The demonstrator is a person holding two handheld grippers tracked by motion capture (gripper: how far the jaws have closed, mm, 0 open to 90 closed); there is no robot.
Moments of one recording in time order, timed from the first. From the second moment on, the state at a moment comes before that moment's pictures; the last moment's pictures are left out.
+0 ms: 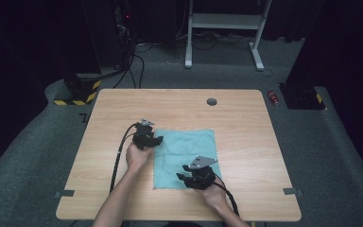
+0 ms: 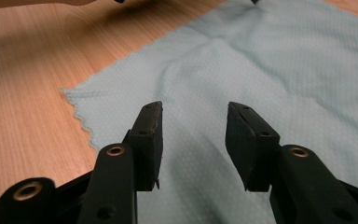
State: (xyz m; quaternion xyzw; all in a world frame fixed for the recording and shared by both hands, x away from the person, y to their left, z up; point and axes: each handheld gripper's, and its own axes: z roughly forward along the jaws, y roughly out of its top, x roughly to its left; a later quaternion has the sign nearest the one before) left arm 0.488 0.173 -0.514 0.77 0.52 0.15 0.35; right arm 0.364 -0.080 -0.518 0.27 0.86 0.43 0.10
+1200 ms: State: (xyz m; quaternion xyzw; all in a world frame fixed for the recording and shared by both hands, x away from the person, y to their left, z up) left arm 0.508 0.169 -0.514 0.77 0.52 0.17 0.33; right arm 0.336 0.008 -0.518 0.17 0.89 0.42 0.06
